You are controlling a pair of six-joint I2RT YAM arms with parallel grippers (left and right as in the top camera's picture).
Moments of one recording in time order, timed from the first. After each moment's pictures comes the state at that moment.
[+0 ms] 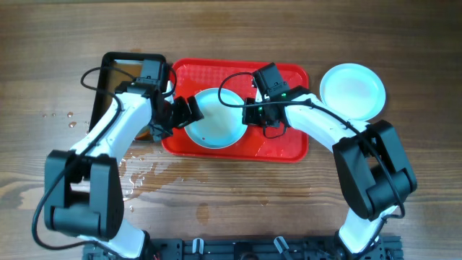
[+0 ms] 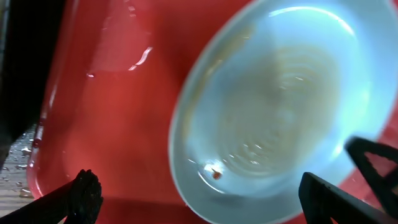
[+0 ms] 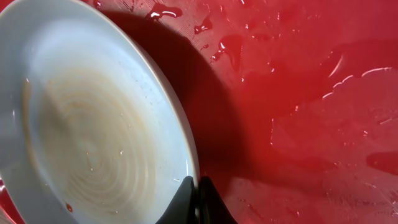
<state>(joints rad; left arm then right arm) -0.17 1.75 1.13 -0.79 0.28 -0.57 0.47 1.92 1.17 -0.45 -0.26 0.59</state>
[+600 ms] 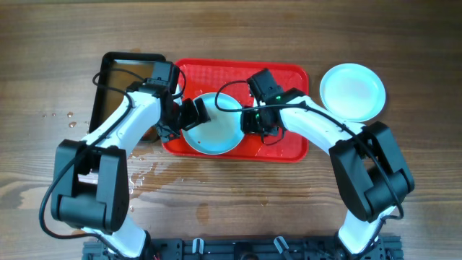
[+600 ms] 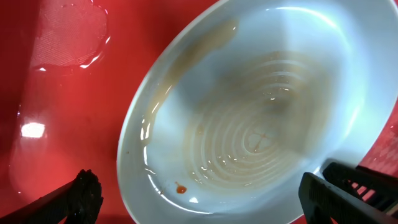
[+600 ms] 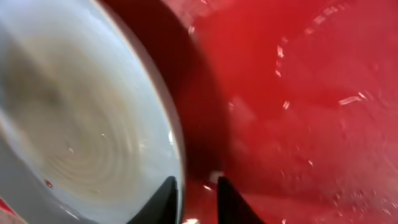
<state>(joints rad) -0.22 1.80 1.13 -0.75 0.30 -0.59 0.51 1.92 1.18 -0.56 -0.26 0.61</state>
